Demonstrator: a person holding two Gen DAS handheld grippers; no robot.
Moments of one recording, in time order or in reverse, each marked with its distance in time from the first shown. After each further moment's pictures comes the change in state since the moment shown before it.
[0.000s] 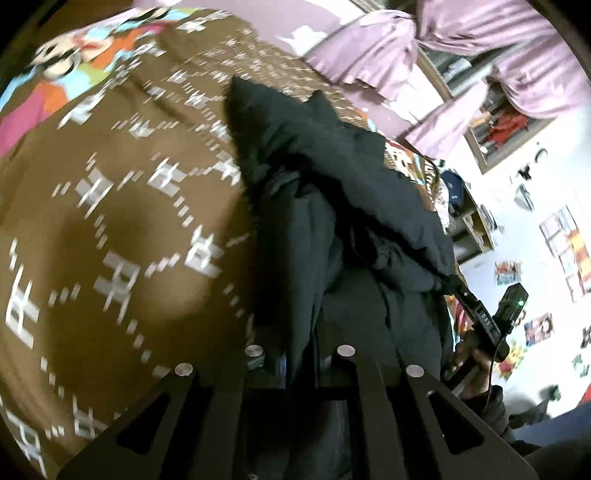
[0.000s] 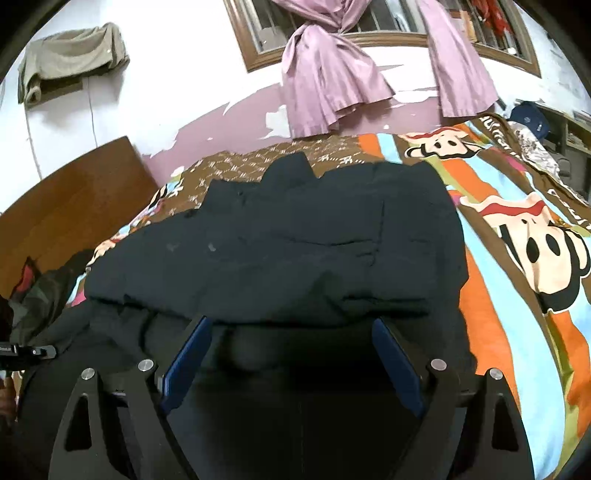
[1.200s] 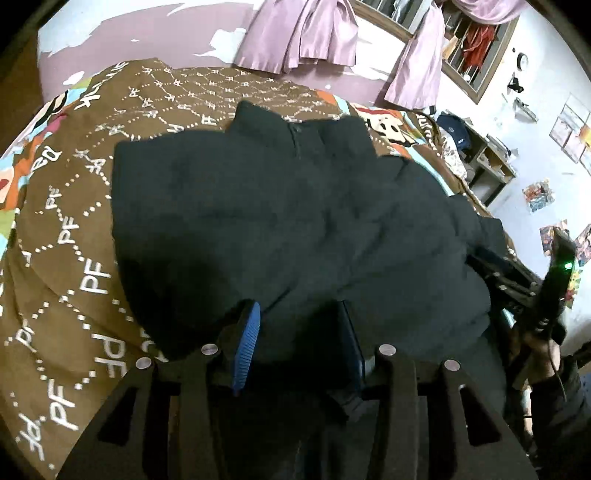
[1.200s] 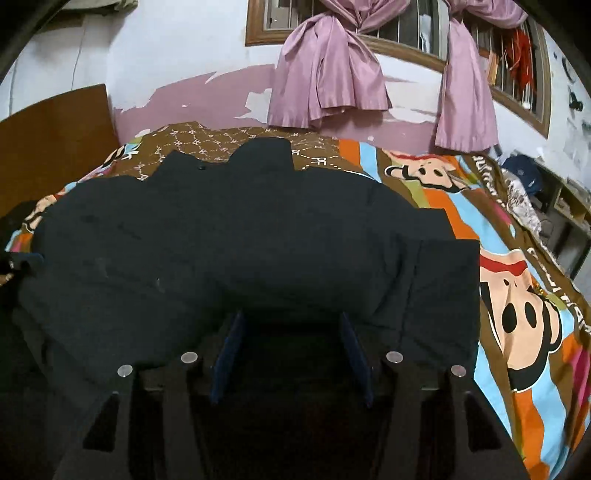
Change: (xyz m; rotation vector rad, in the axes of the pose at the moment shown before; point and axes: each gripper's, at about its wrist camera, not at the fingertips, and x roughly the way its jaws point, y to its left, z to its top) left arm 0.133 -0.074 0.073 0.405 0.013 0.137; right arm 0.080 -0.022 0.027 -0.212 0.021 -0.236
